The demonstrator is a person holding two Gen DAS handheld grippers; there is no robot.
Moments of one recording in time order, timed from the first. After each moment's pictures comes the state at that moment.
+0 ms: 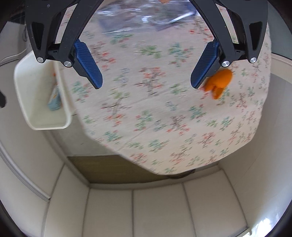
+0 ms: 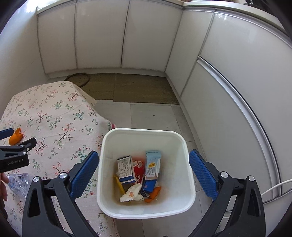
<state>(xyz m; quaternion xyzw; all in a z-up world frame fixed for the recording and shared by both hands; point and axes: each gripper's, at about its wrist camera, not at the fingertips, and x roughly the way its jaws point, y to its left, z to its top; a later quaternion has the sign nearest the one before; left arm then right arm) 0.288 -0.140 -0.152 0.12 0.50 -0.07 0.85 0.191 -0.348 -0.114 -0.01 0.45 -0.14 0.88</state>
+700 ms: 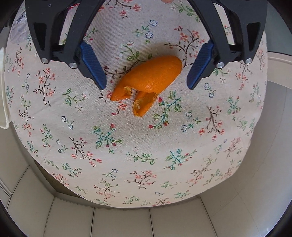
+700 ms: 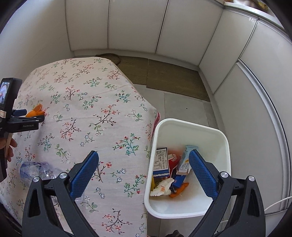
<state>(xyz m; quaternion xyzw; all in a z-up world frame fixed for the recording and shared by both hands) 0.346 -0.005 -0.215 0.10 0.55 -0.02 0.83 0.221 -0.265 -0.146 -0.04 0.50 -0.05 0.86</state>
